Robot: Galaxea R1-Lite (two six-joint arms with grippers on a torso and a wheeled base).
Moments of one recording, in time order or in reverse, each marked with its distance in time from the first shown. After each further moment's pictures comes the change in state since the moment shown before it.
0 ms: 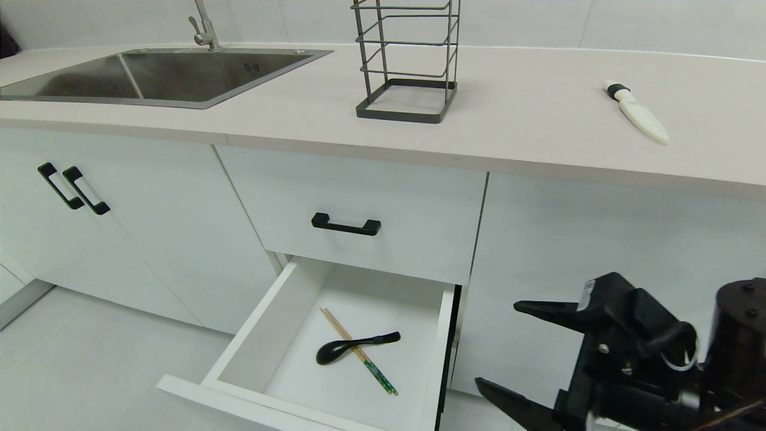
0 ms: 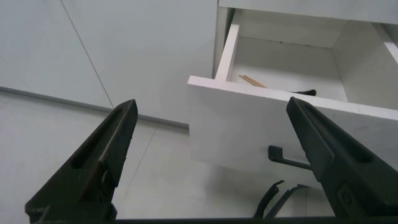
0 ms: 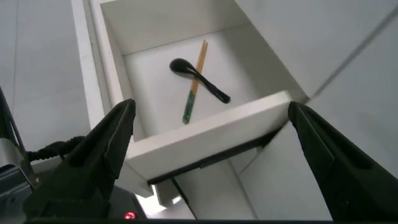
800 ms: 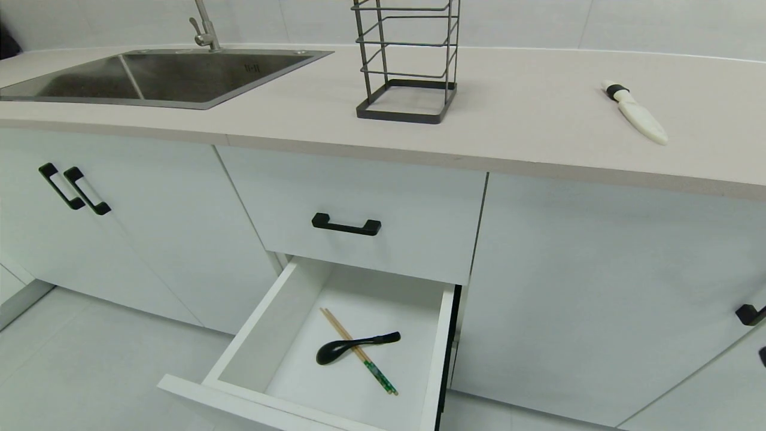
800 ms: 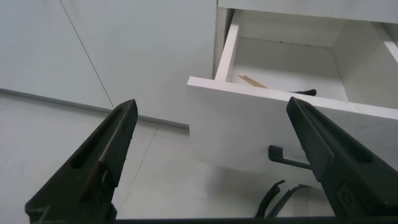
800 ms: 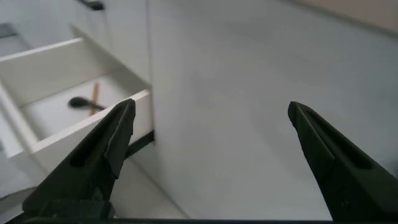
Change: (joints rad) left arm 0.000 0.000 0.000 0.000 0.000 0.000; right arm -0.739 -0.857 0.241 0.207 0.248 -0.008
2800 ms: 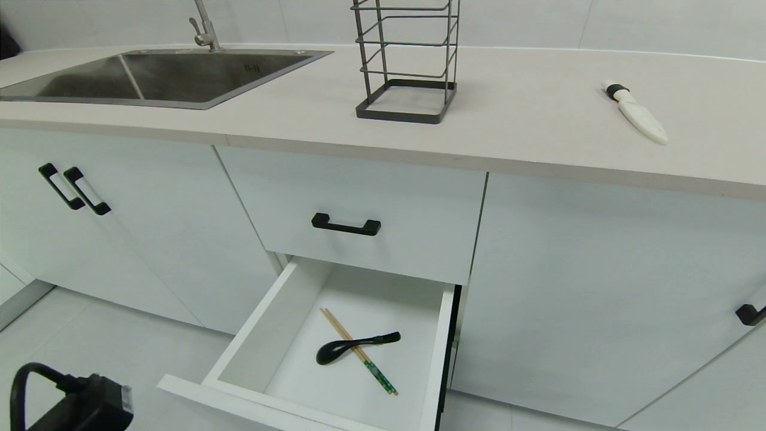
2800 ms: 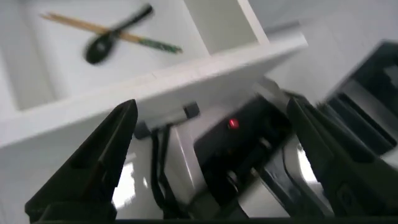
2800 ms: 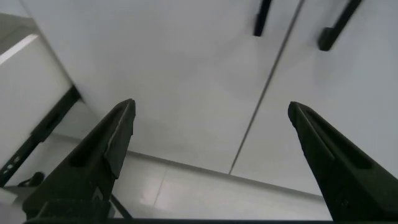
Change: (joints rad) left arm -0.458 0.931 -0.241 -0.087 -0.358 -0.012; right arm -0.197 -0.501 0.139 0.598 -0.235 0.140
